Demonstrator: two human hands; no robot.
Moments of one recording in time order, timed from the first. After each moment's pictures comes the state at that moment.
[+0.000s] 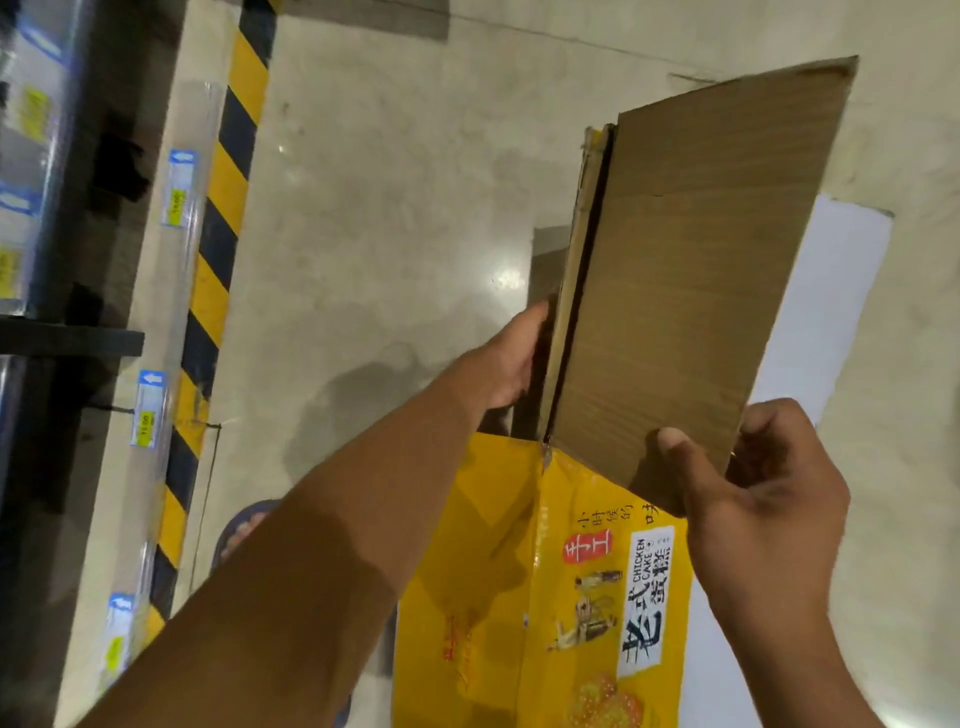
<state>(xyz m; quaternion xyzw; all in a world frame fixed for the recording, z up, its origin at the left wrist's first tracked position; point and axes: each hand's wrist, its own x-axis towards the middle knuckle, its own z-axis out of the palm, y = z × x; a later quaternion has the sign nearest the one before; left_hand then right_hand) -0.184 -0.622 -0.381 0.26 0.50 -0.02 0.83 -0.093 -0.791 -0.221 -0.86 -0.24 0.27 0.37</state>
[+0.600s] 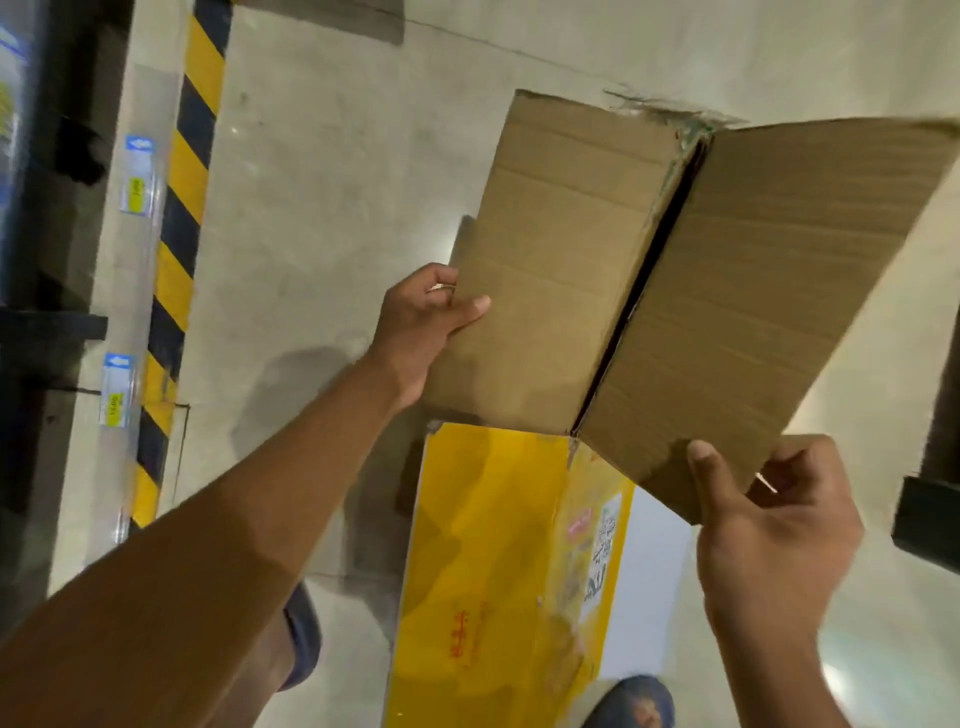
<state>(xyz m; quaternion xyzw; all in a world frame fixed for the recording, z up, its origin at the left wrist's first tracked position) -0.229 -0.616 -0.300 0.35 0.54 0.18 0.75 -0.068 -0.816 -0.138 -0.90 -0.17 0.17 0.36</state>
